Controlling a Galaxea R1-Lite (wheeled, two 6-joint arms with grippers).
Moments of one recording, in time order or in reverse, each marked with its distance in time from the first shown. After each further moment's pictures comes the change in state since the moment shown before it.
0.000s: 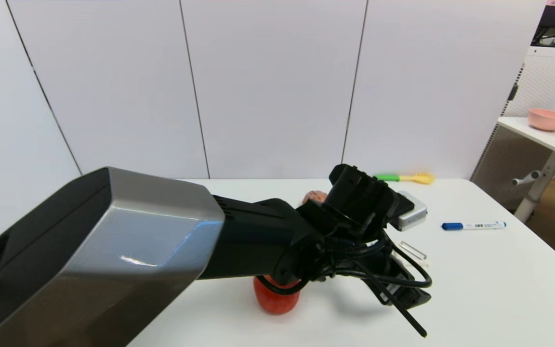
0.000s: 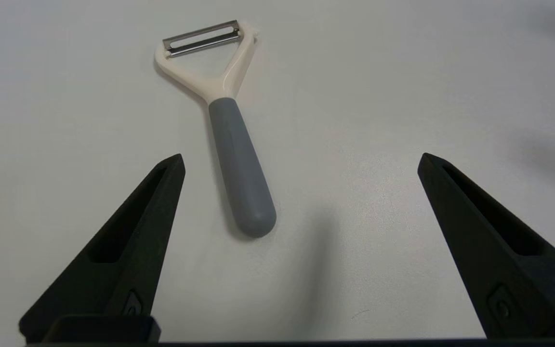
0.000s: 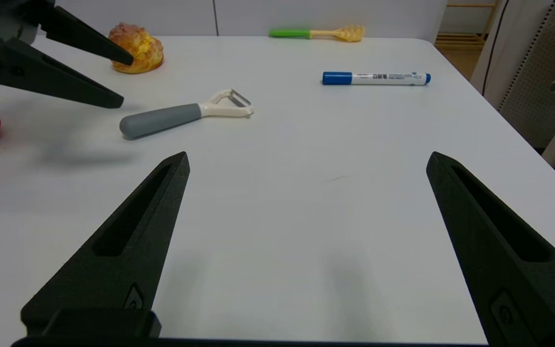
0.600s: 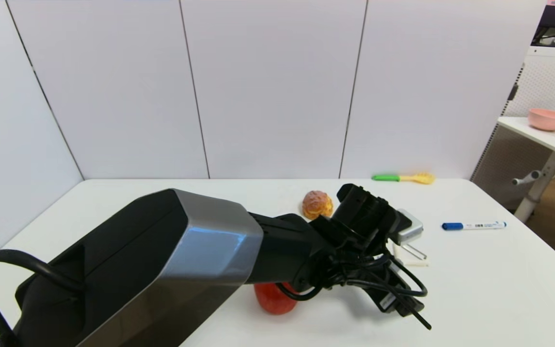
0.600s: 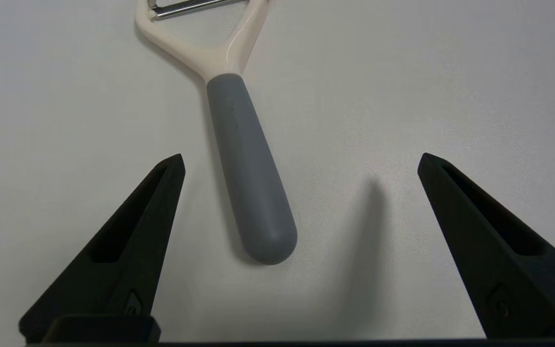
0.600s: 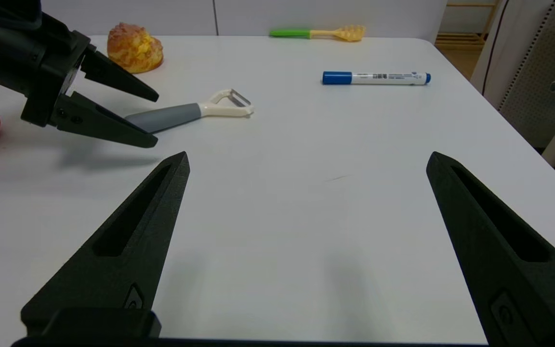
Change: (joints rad) left arm 0.004 0.113 -0.063 0.001 0.005 -0.001; right arm 0.000 0.000 0.000 0.000 0.000 0.000
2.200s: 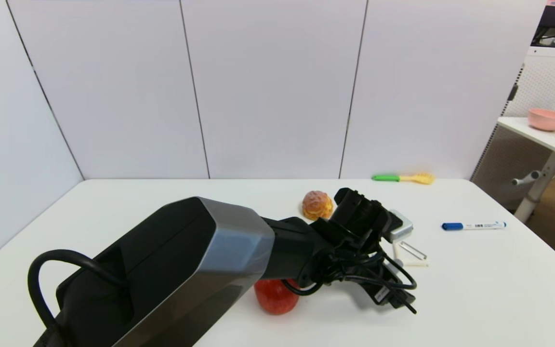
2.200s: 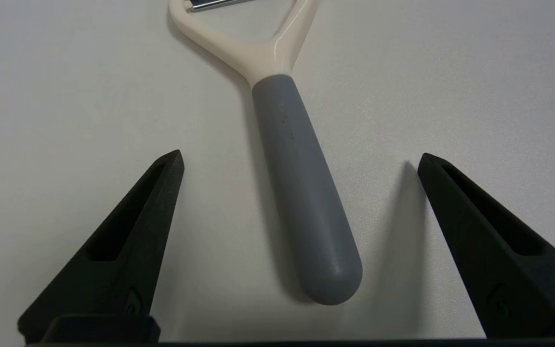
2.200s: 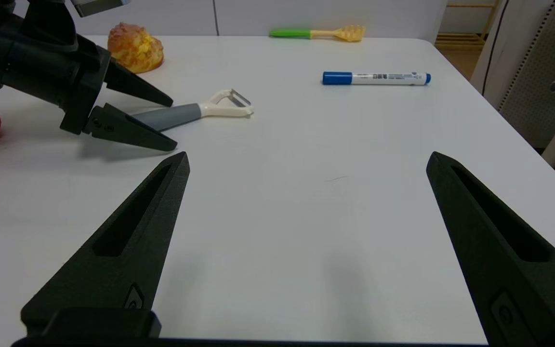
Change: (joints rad) left arm 0.026 0.084 -0.060 -0.014 0.001 0.003; right arm 0.000 0.000 0.000 0.000 0.000 0.000
